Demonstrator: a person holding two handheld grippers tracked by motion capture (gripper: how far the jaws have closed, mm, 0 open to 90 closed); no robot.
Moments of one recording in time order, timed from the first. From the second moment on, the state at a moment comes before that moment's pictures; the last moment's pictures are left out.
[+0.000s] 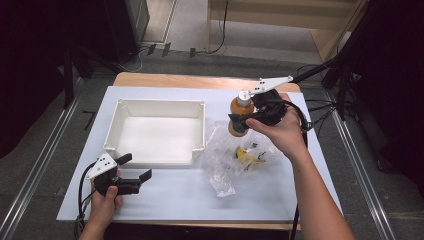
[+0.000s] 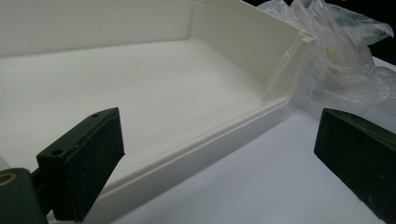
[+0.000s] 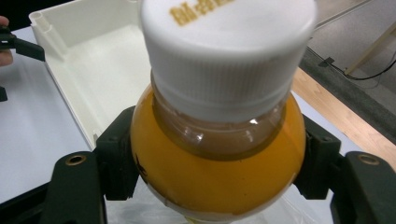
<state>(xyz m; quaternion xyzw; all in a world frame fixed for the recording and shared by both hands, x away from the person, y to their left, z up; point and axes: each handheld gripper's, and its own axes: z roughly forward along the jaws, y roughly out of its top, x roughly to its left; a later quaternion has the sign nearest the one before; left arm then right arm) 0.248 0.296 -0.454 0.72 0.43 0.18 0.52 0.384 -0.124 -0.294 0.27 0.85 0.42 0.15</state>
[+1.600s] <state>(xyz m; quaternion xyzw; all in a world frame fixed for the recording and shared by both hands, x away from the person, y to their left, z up) 0.244 0.295 -0.454 0.72 0.43 0.19 0.52 0.396 -0.064 -0.297 0.25 0.86 0.42 0.13</state>
